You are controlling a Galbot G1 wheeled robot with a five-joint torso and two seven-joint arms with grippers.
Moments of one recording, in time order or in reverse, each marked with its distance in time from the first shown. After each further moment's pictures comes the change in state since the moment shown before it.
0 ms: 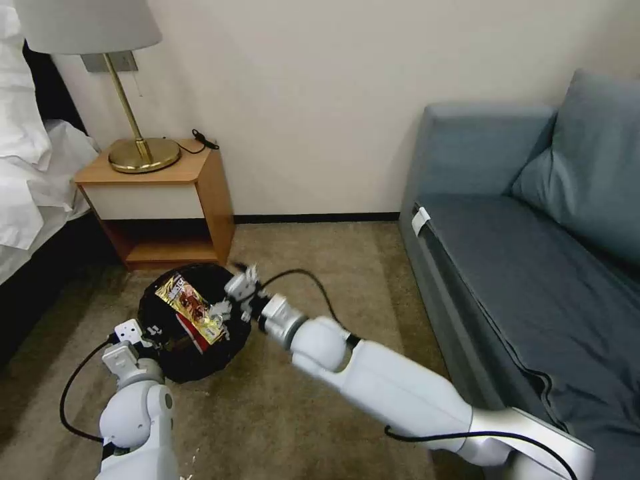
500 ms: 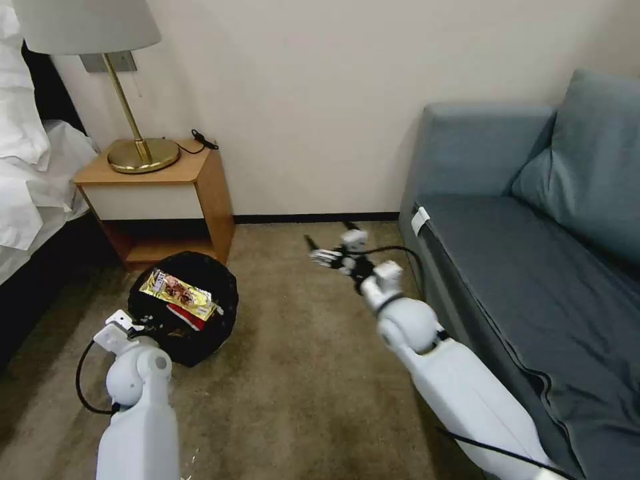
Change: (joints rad) left arm -0.207 0.065 0.001 0.166 -0.394 0.035 -0.367; right arm -0.359 -0.110 0.545 0.085 -0.021 0.087 -0.075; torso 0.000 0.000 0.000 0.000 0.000
